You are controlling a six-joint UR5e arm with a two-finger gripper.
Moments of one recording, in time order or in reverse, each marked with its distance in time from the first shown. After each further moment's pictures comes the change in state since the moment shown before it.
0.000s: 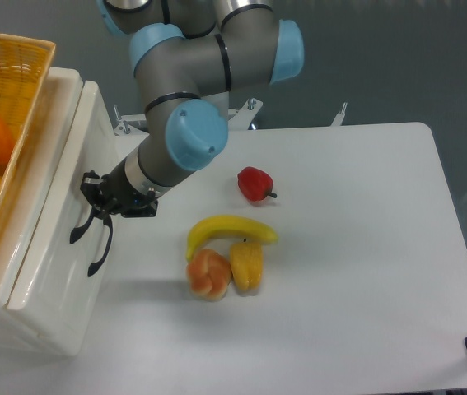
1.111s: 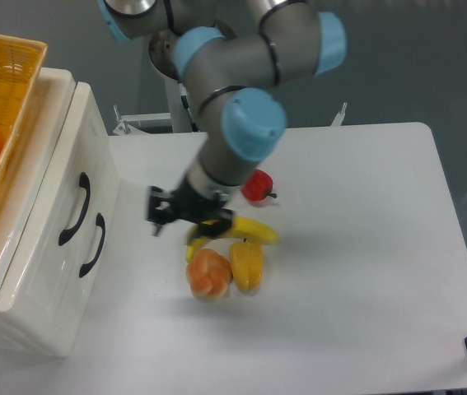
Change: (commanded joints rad) arm 0.238 -0.063 0.057 0.313 0.427 0.315
